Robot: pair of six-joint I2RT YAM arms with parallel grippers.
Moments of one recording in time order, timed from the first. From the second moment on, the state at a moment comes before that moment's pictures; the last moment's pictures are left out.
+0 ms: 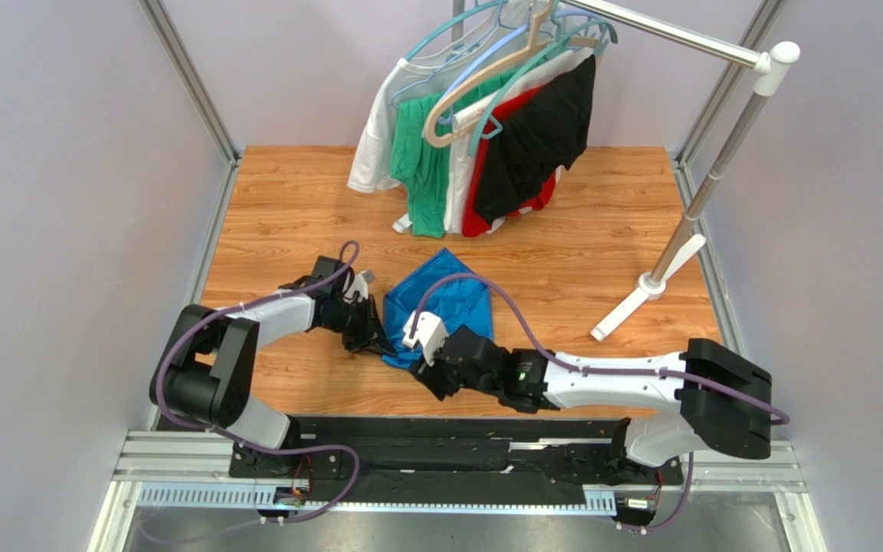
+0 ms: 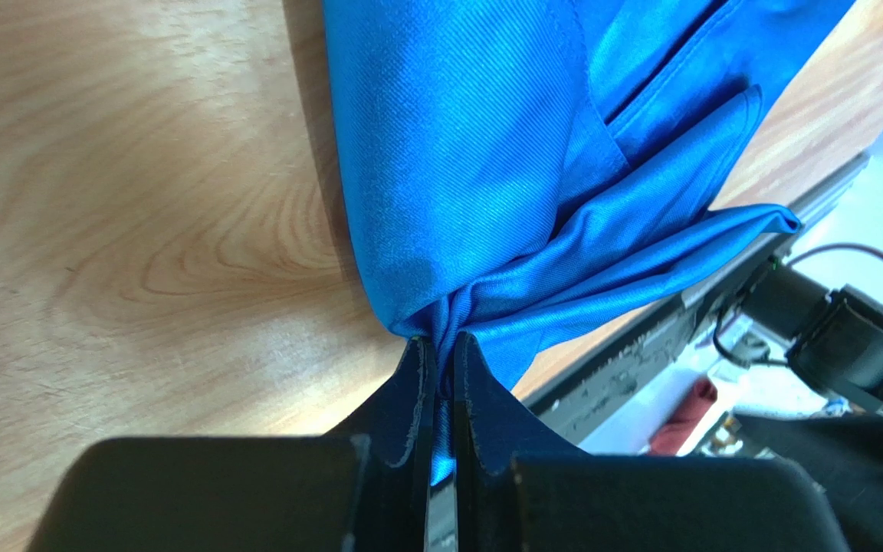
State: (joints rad) left arm -0.29 1.50 0.64 -0.32 0.61 -0.52; right arm 1.22 1.39 0.73 0.08 0.14 0.09
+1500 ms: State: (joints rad) left arm -0.29 1.66 0.78 -0.64 0.70 -0.27; right arm 1.50 1.88 0.88 0.25 0.70 -0.15
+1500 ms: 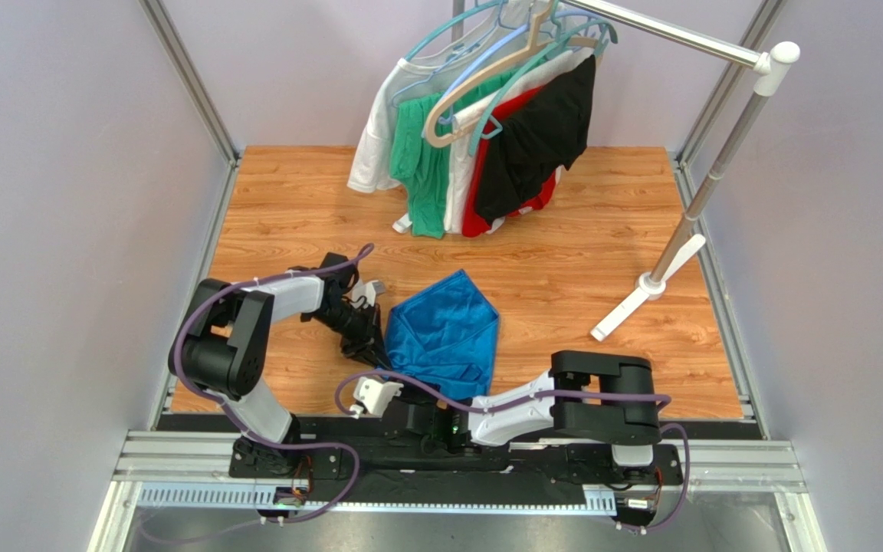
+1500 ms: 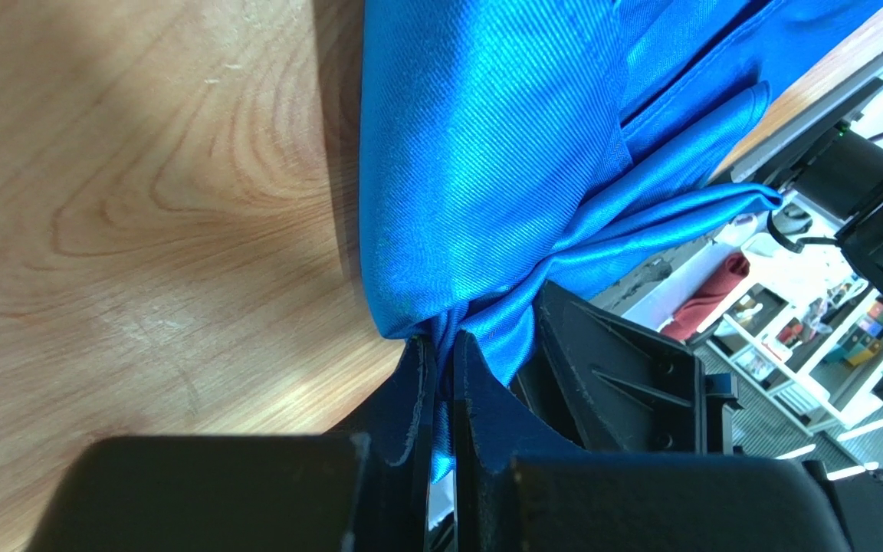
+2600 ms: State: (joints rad) left arm -0.22 1.45 0.79 -0.65 0.64 -0.29; right arm 1.28 1.73 0.83 0.17 0.16 -0.15
